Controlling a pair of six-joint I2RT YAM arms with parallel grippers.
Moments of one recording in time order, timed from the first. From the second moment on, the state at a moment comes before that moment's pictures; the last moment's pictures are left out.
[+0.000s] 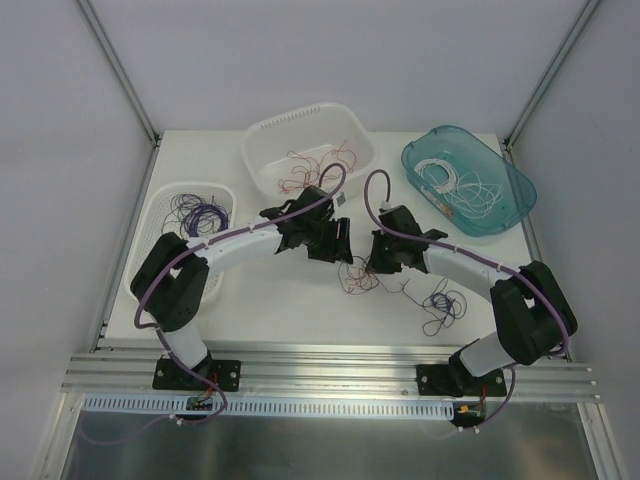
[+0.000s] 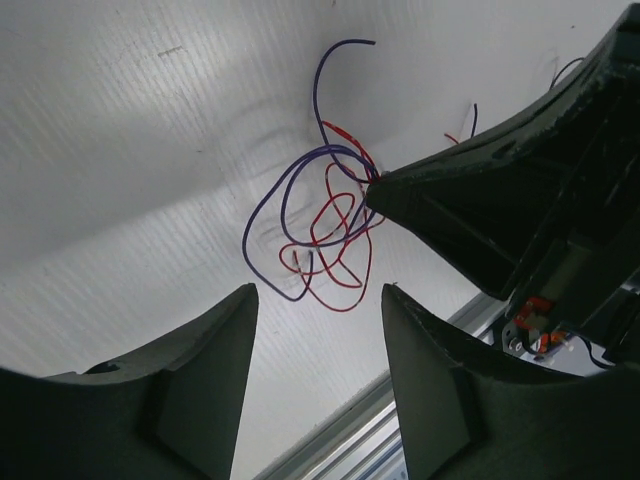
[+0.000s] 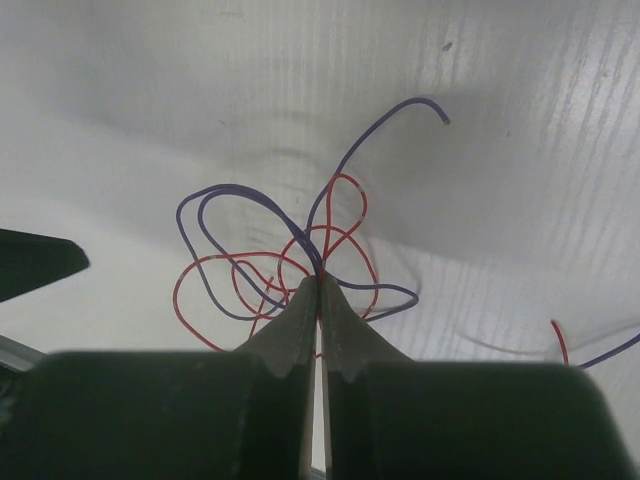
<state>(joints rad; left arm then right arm) -0.75 1.71 1.18 -0.35 0.27 -0.59 0.57 1.50 0.85 -0.36 -0.09 0.61</state>
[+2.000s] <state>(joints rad) -0.40 1.18 1.80 -0.75 -0.04 -0.18 0.40 1.36 0.65 -0.40 0.14 0.68</state>
